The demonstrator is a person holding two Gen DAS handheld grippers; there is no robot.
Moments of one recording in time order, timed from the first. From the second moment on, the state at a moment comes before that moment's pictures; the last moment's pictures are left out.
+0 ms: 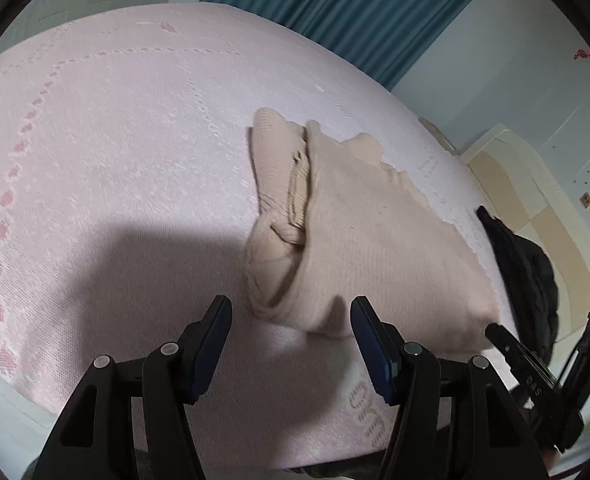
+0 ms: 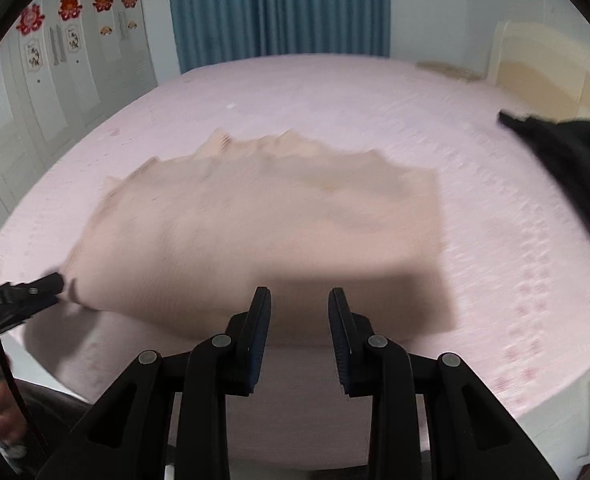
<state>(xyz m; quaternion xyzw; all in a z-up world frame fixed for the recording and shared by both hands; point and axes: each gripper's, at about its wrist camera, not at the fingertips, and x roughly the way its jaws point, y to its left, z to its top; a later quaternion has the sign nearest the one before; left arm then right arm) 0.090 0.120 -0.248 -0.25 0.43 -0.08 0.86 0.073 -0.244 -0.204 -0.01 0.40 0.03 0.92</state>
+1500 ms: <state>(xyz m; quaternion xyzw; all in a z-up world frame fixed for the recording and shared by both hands) 0.180 -0.111 -0.129 -0.15 0.37 -0.08 0.91 0.040 -0.454 -0.180 0.19 0.38 -0.08 0.90</state>
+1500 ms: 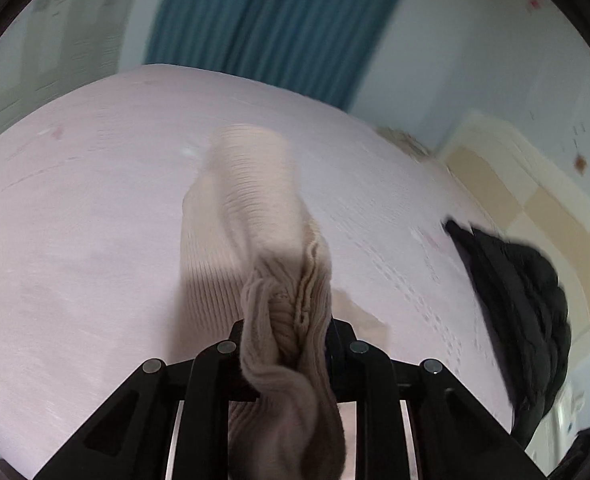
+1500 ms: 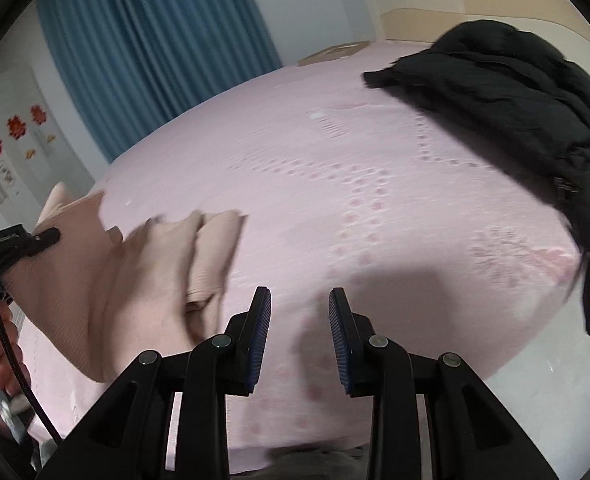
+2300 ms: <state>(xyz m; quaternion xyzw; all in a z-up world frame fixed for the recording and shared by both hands) 0.192 -0.009 -0.186 -0.17 0.38 -0.11 0.90 0.134 -0.379 -0.187 0.25 0.40 0.09 0.87</state>
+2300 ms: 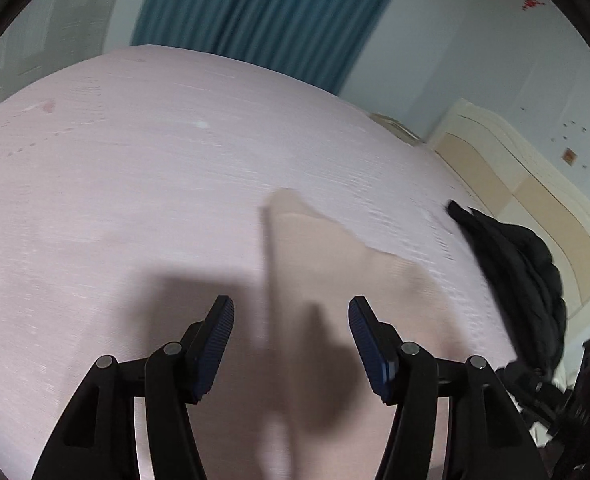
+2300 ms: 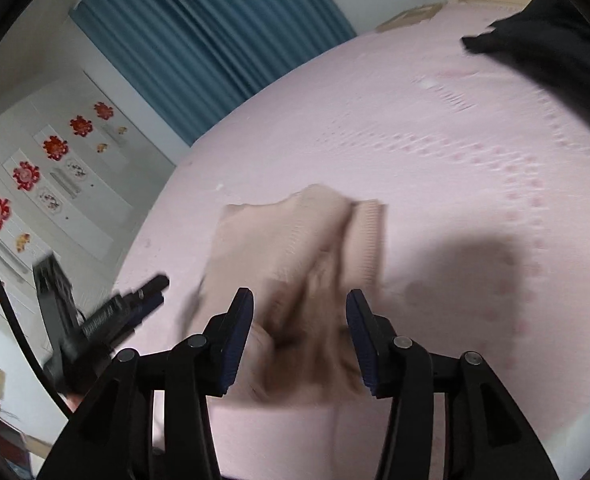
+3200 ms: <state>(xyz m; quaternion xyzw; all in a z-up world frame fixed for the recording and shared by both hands) 0.198 -0.003 -0.220 -0.20 0.40 -0.19 0.87 0.166 -0.387 -0.222 0.21 0.45 0.04 0.87</state>
